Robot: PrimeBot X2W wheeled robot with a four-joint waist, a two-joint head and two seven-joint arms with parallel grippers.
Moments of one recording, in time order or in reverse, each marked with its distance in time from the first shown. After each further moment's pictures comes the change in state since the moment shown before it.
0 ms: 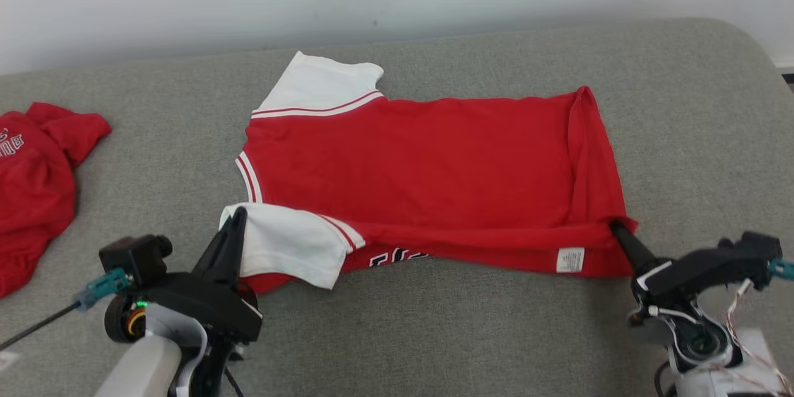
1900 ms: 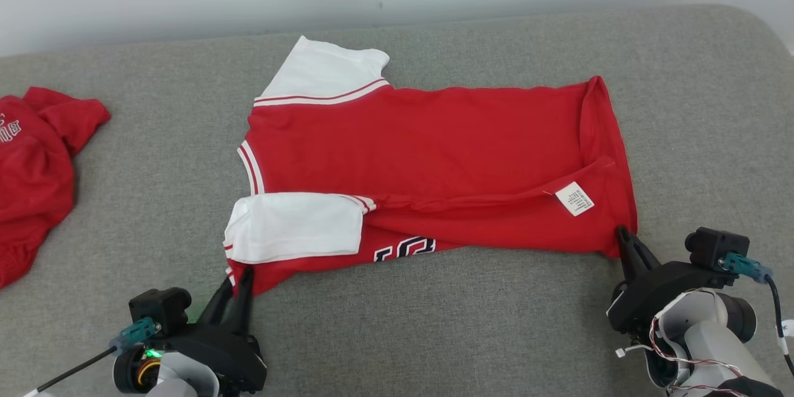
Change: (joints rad) left arm -0.024 -0.061 -0.034 0.360 0.108 -0.095 -0.129; right arm -0.082 -0.147 0.326 0.234 -0.469 0.000 -0.441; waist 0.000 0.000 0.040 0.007
